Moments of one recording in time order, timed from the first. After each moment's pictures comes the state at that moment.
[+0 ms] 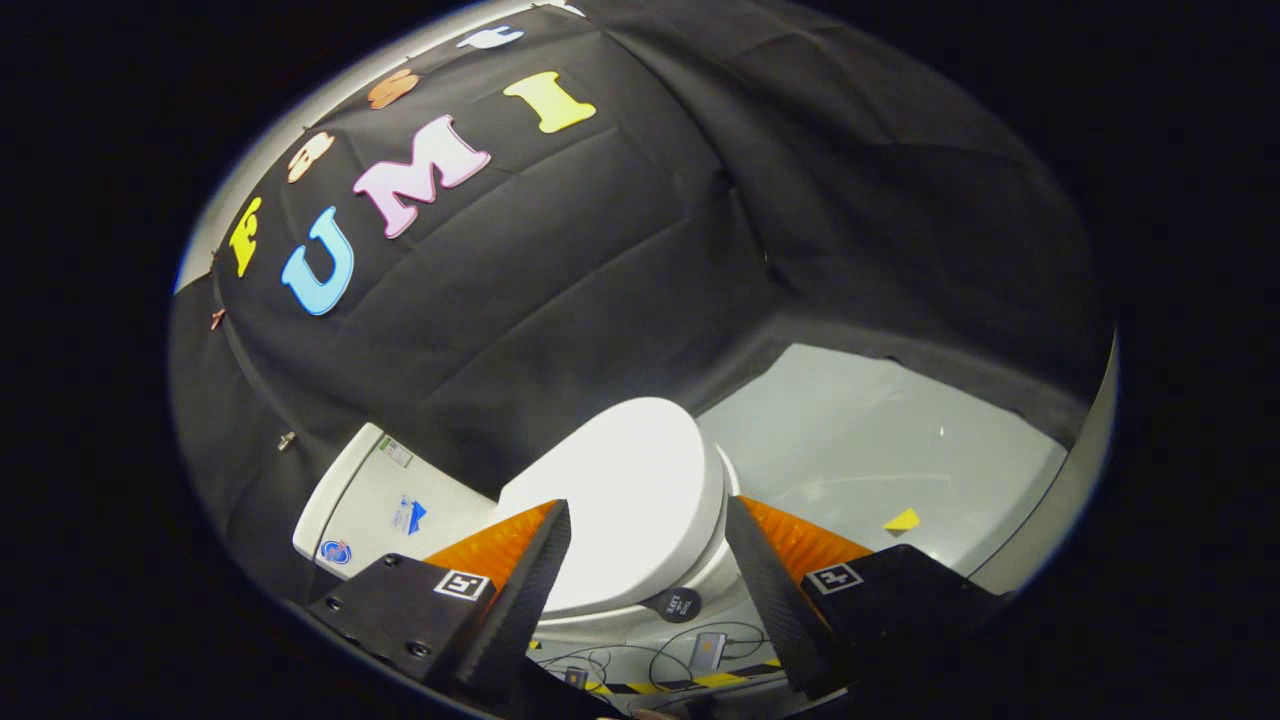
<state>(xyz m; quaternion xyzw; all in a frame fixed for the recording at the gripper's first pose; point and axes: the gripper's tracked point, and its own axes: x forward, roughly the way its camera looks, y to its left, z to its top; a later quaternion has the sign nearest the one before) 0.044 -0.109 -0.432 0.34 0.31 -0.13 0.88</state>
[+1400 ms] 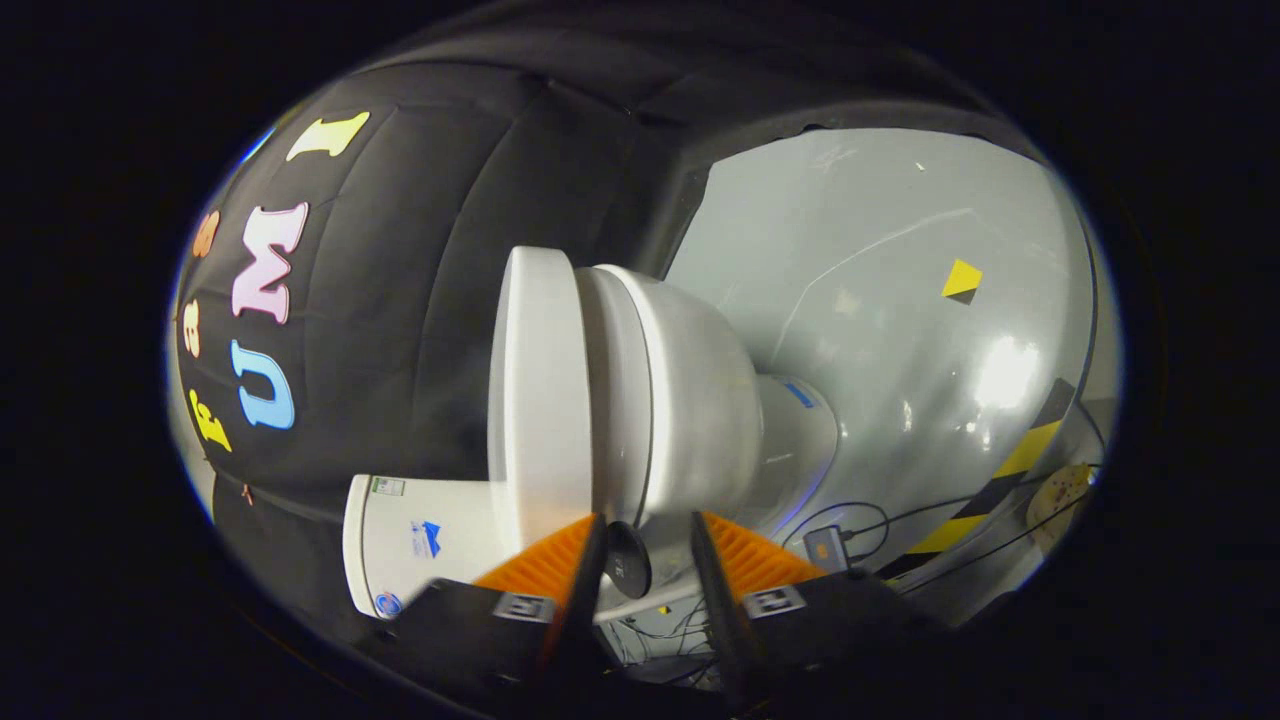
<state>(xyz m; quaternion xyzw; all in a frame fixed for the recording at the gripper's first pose) 0.026 -0.064 -0.580 0.58 0.36 -0.14 0.72</state>
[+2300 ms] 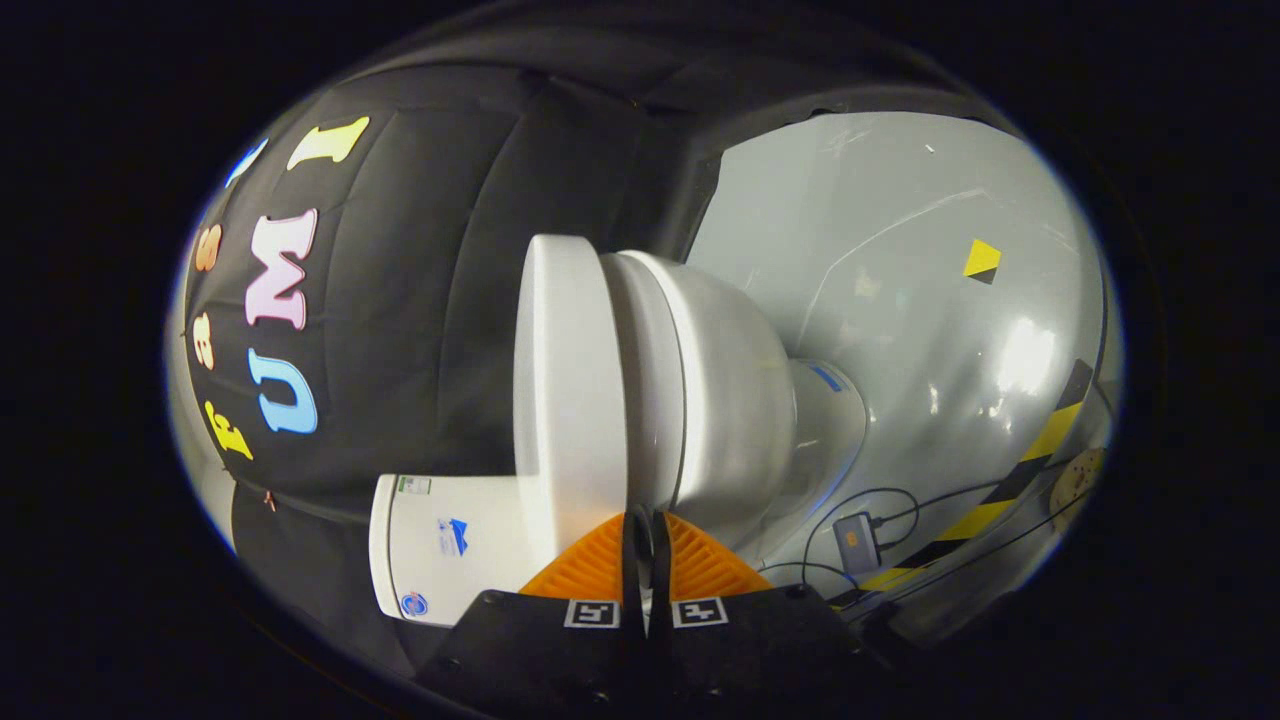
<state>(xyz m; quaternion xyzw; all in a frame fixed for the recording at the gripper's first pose) 0.031 -0.050 -0.570 0.57 0.37 -0.11 0.72</state>
